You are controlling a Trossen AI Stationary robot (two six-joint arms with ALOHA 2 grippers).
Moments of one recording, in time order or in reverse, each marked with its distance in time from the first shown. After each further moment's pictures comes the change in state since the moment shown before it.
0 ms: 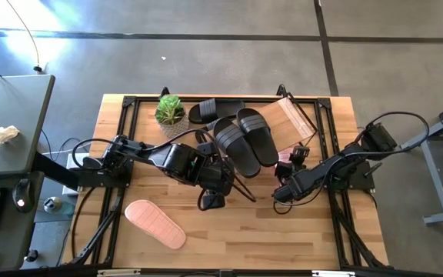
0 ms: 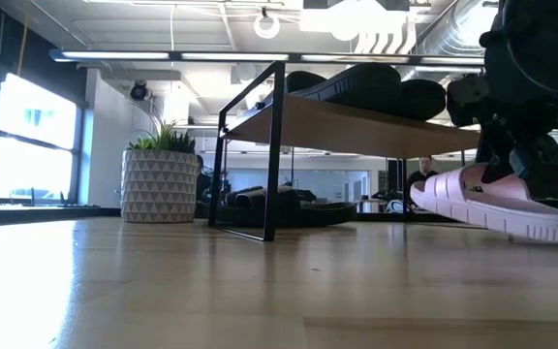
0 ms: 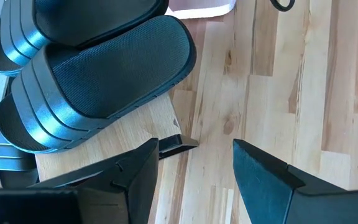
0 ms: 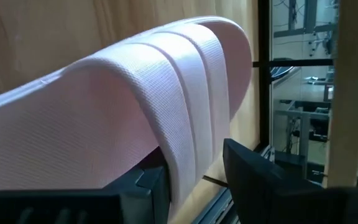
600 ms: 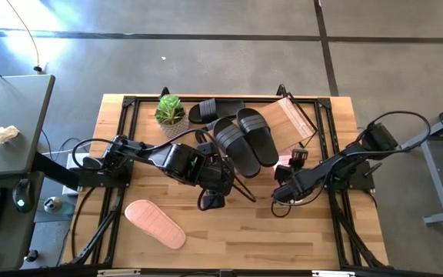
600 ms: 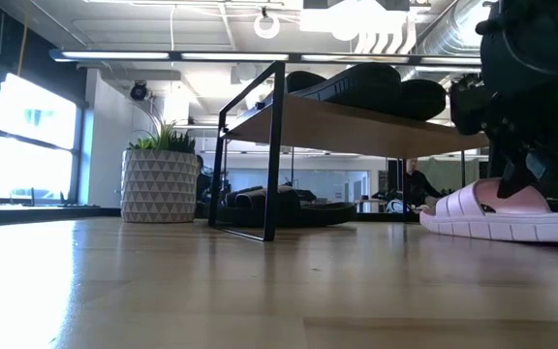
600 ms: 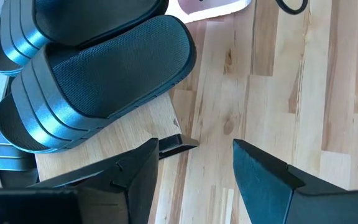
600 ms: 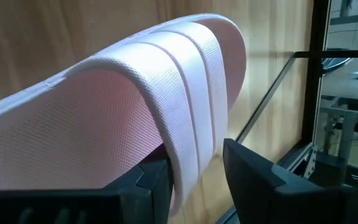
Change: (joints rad) left arm 0.000 0.000 0.000 0.000 0.000 0.000; right arm 0.001 -0.016 -0.002 0.071 -0.156 -0.063
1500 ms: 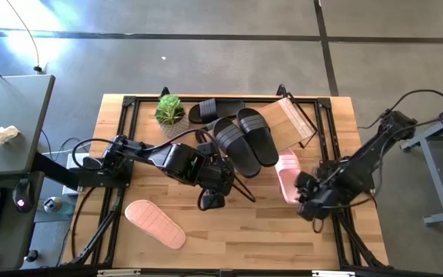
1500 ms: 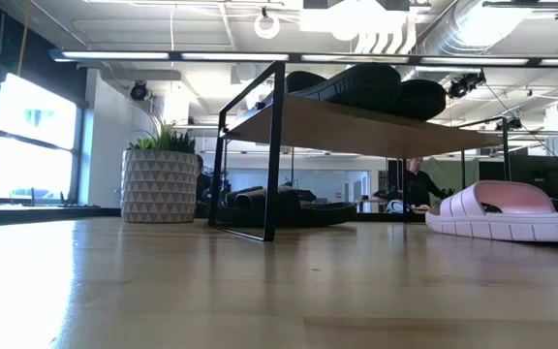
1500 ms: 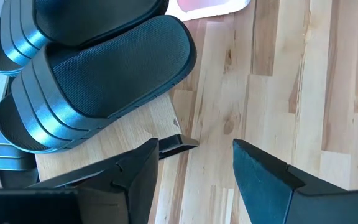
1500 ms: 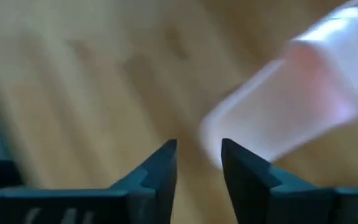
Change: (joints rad) left arm 0.000 0.000 0.000 0.000 0.000 0.000; right arm 0.343 -0.400 0.177 0.060 -0.334 0.587
